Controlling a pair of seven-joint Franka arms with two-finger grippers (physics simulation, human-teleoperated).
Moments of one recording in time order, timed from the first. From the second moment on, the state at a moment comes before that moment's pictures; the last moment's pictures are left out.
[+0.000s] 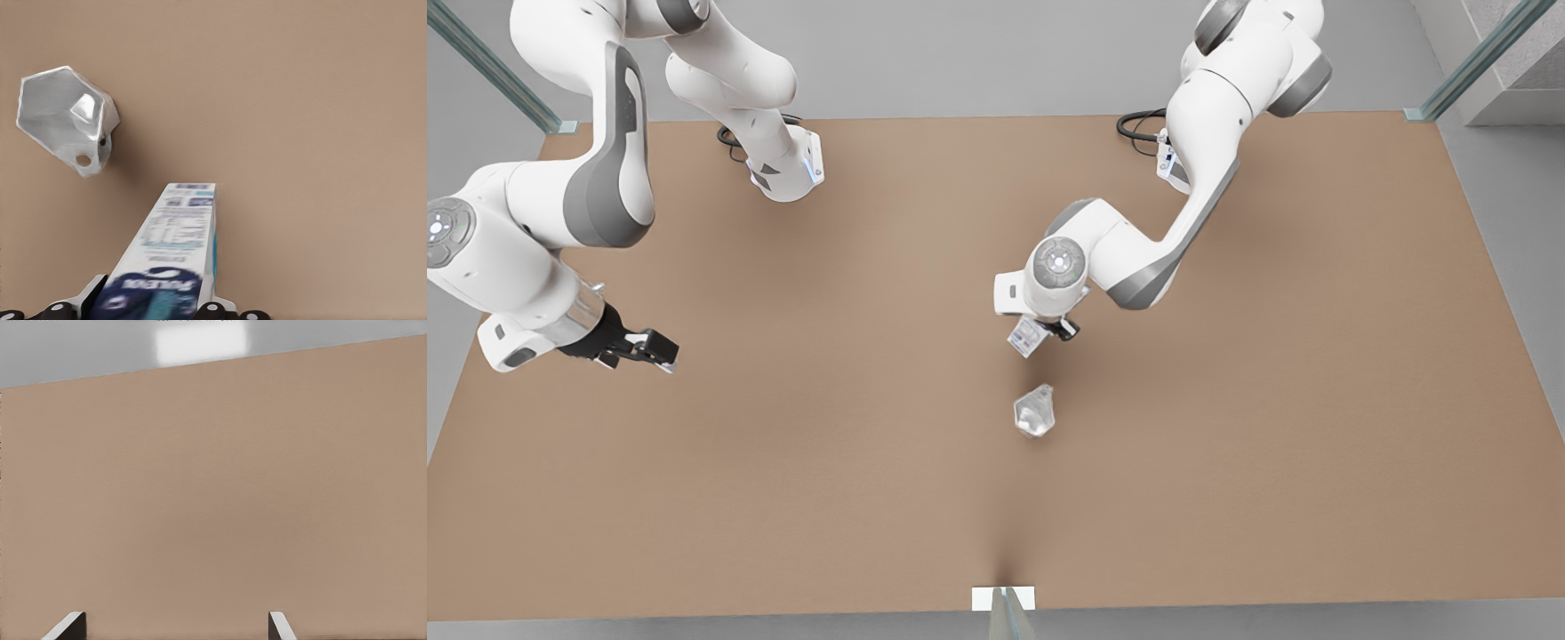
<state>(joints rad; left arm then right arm) -0.33 0.55 -0.45 -1.46 0.14 1.82 0.02 -0.09 0.19 0.11 -1.48 0.01 1.76 0.12</state>
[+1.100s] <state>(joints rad) -0.18 0.30 0.02 -1.26 0.03 1.63 -0.19 -0.09 0.20 0.11 -1.48 0.01 1.77 0.13</state>
